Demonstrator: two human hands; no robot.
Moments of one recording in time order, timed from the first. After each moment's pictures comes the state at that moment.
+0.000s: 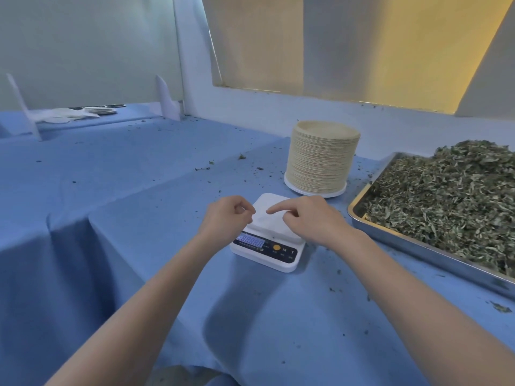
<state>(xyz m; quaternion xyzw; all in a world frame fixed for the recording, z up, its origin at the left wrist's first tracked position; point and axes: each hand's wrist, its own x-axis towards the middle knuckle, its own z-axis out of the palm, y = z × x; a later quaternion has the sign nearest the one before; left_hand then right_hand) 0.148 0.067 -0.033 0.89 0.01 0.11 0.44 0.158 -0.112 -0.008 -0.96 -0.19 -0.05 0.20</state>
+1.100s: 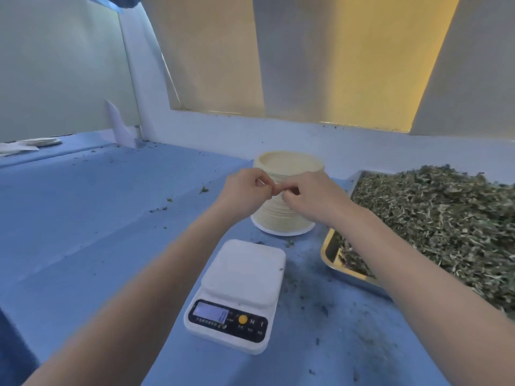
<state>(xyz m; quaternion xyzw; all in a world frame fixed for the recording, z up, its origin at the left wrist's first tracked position) 0.250 -0.011 0.067 0.89 -0.14 0.10 0.41 0.235 -0.160 0.073 -0.96 -0.15 -0.13 0.22</state>
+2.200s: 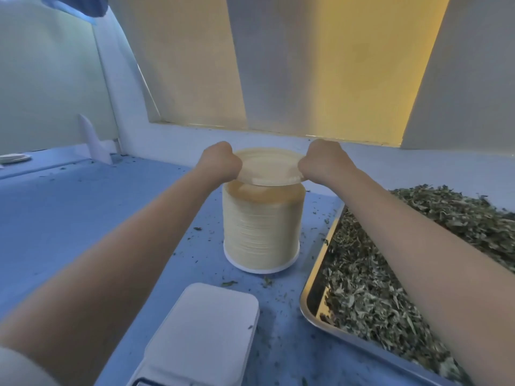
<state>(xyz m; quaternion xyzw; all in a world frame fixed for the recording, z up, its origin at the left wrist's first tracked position) 0.359 -0.054 0.129 0.93 -0.01 0.12 0.34 0.345 -0.225 0.134 -0.96 0.05 -0.16 0.22</state>
